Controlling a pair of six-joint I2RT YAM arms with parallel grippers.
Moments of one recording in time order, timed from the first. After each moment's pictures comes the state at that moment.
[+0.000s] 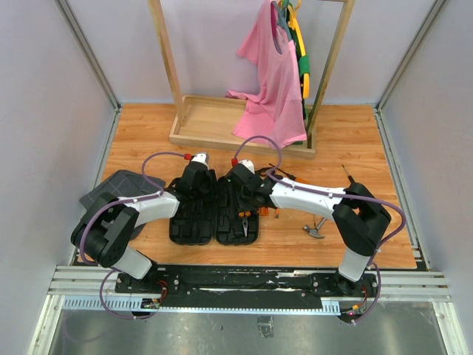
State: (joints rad) left arm -0.54 1.50 0.62 0.20 -0.12 -0.52; right arm 0.95 1.75 1.17 -0.48 0.23 0.57
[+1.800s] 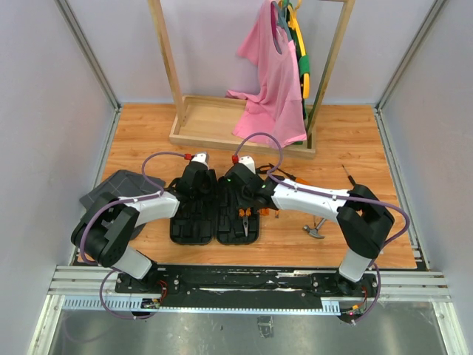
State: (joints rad) left arm -0.54 1.51 0.62 0.21 -0.12 -0.53; right arm 0.97 1.72 1.17 -0.42 0.29 0.57
